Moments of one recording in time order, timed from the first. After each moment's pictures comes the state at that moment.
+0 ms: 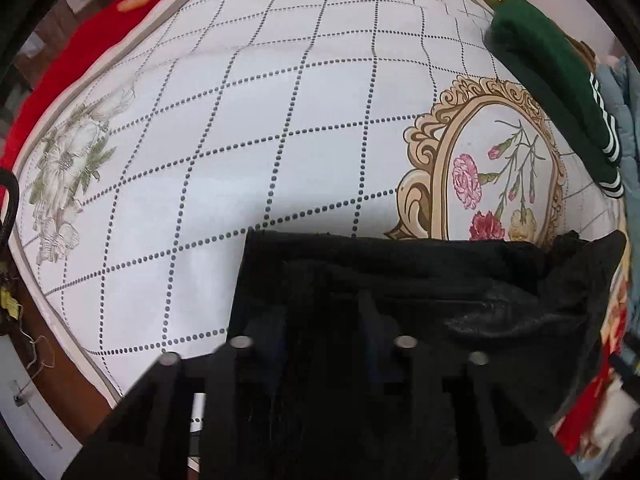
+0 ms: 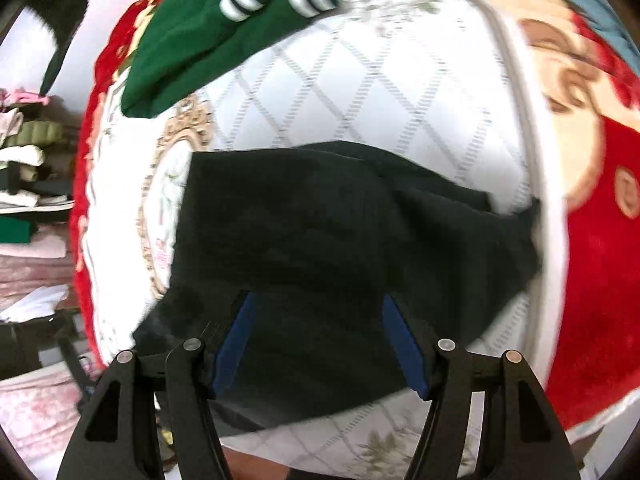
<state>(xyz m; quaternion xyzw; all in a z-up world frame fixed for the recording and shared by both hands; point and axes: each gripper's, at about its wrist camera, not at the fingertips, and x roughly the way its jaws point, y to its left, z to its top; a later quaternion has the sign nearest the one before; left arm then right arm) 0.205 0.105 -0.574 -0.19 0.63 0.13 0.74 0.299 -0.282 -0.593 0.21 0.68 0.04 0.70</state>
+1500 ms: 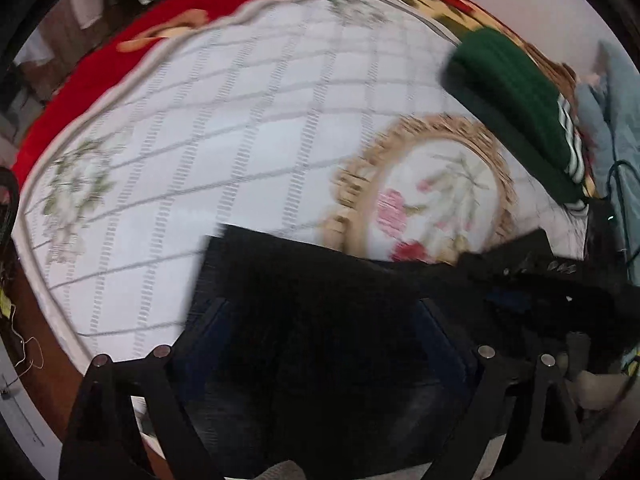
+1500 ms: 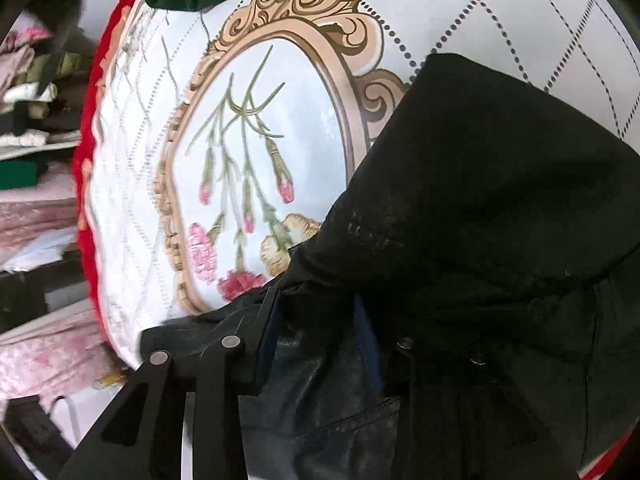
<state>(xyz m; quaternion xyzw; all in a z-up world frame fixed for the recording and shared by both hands) 0.220 0.051 -0.531 -0.21 0.60 0.12 0.76 0.377 -0.075 -0.696 0.20 0.74 0.14 0.62</state>
